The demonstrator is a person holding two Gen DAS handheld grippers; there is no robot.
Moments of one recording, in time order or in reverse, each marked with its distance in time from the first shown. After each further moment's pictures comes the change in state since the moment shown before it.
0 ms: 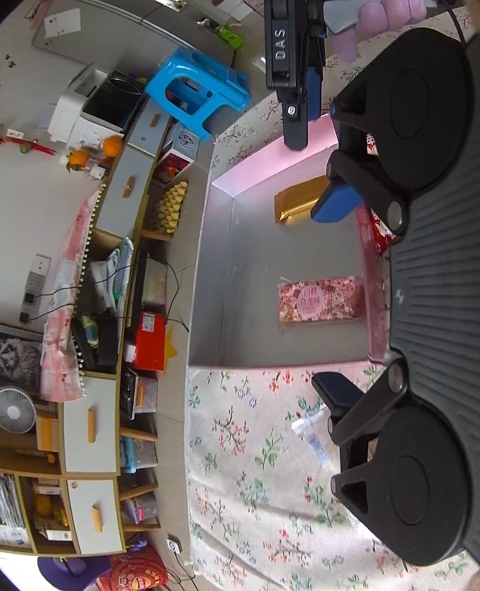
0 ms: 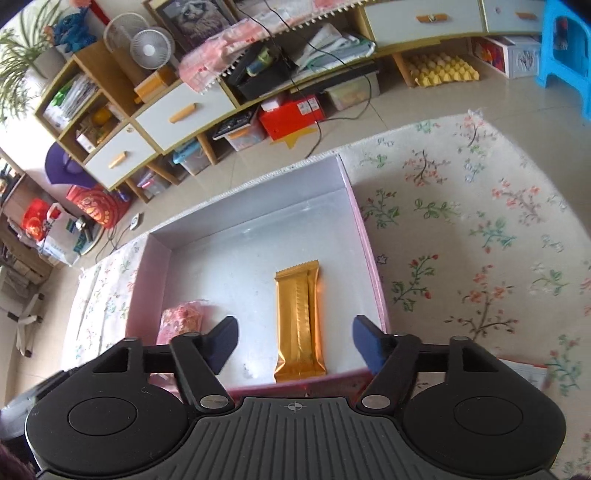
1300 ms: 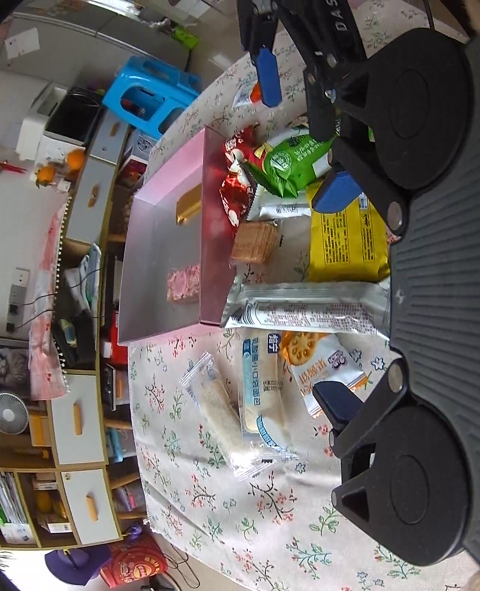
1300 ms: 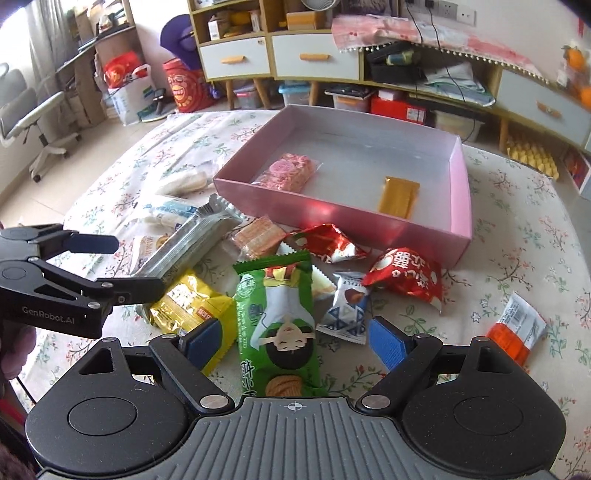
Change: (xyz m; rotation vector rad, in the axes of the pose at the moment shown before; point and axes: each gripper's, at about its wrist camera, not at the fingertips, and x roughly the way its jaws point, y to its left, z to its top) left arm -0.048 0.011 -0.089 0.088 0.043 0.021; right arm -0.045 0.064 -0.137 -0.539 0.054 0.011
